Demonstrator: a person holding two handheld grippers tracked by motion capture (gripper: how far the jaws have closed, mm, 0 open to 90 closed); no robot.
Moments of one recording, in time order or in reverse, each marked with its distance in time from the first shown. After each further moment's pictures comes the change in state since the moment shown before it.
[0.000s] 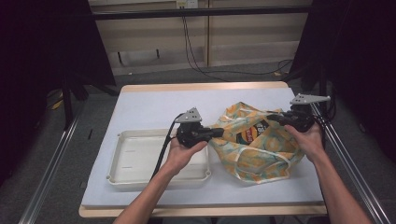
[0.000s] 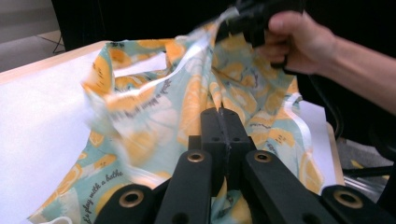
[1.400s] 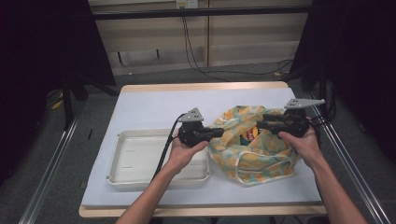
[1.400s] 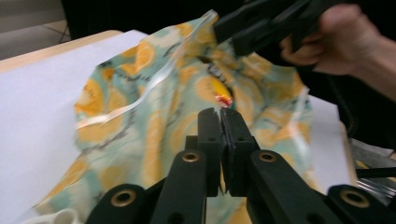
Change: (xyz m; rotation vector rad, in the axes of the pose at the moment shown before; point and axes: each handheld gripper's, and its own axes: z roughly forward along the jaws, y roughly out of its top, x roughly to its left) left arm 0.003 -0.004 0.007 -0.001 -0.001 -0.031; right arm 0.026 -0.002 0.004 0.018 0.093 0.001
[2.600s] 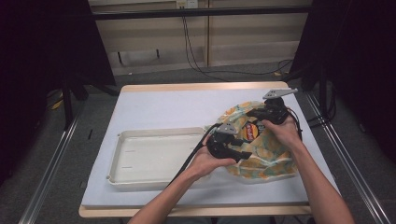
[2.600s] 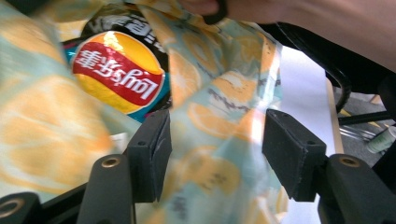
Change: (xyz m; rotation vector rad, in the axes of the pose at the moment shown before) left arm -0.038 -0.004 0.073 0.223 -0.077 0.066; right arm -0.021 0.021 0.062 0.049 -0.040 -0.024
